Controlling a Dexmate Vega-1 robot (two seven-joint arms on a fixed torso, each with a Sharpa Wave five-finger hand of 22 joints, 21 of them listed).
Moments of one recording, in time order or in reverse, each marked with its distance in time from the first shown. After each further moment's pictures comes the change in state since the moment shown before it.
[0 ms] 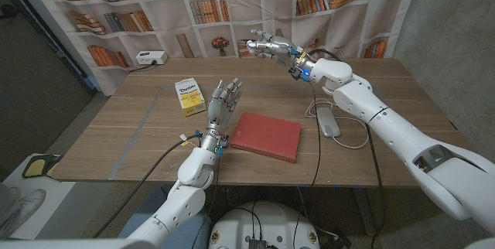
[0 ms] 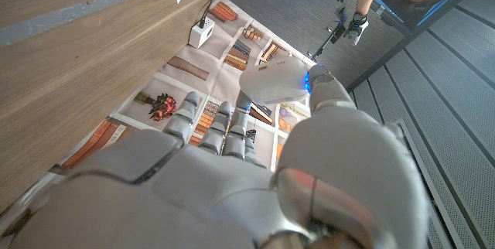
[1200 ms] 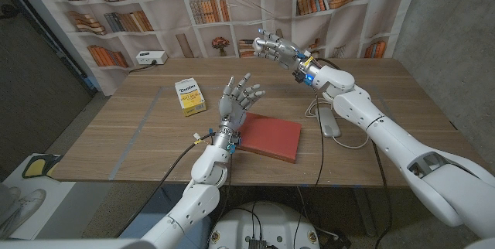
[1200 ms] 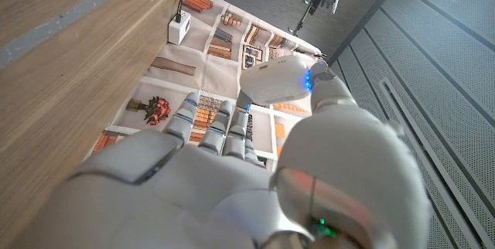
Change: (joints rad) left arm -0.007 -0.080 0.039 -0.031 -0.118 0.033 -0.057; left_hand 0.069 0.050 0.037 -0.021 -0.008 0.110 -0.005 0.006 0.001 0.489 -0.044 0.225 0.189 0.851 -0.070 0.353 0.179 0.428 0.057 0.229 0.125; right arm -0.041 0.039 0.041 0.077 0.134 0.071 0.055; right_hand 0.015 -0.015 -0.004 0.004 0.010 0.000 0.000 0.000 0.000 0.000 0.000 0.031 -0.003 0.017 0.005 0.000 0.002 0.011 -0.011 0.000 0.000
